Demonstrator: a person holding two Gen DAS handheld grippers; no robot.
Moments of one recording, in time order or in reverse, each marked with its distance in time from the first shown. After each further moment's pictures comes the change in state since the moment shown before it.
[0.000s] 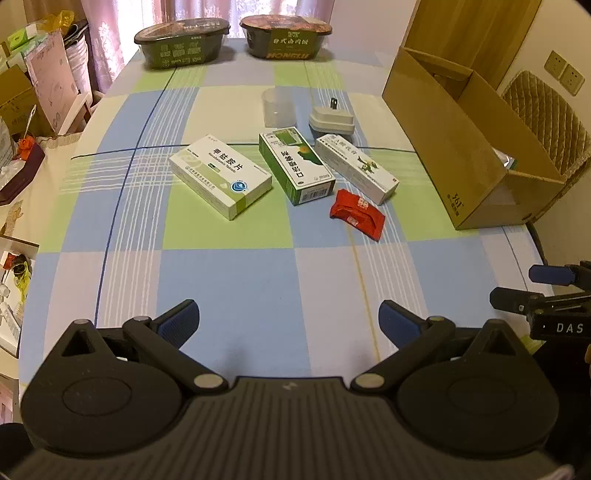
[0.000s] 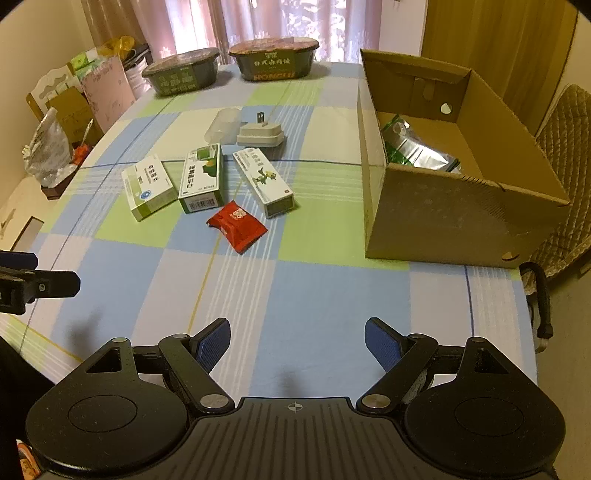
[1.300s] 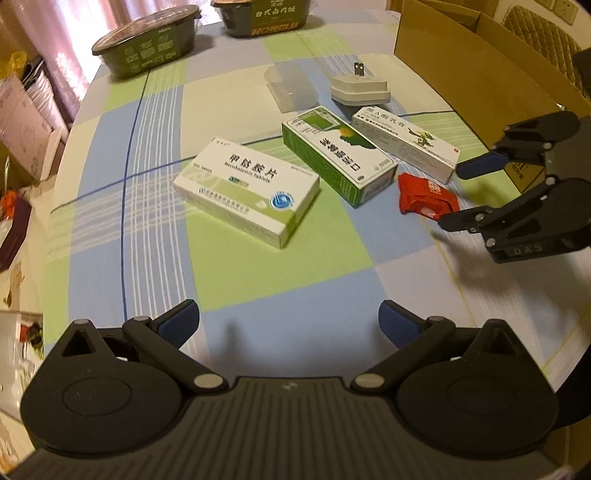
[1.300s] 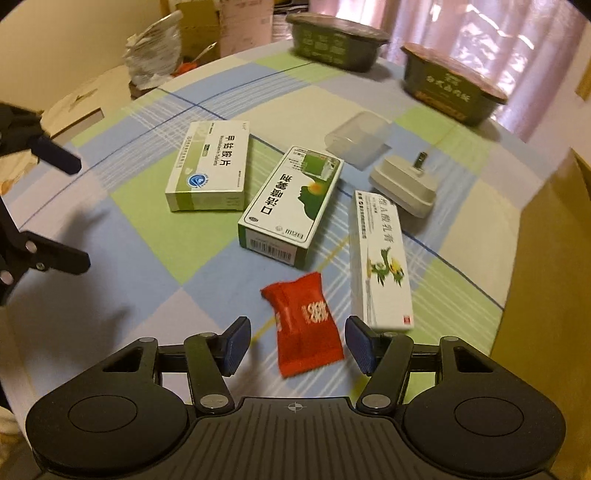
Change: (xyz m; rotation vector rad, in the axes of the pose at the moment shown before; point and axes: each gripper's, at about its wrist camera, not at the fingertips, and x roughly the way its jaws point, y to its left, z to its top) left arm 0.083 0.050 0.045 0.236 0.064 0.034; right arm 0.148 0.060 0.079 -0.544 0.024 0.166
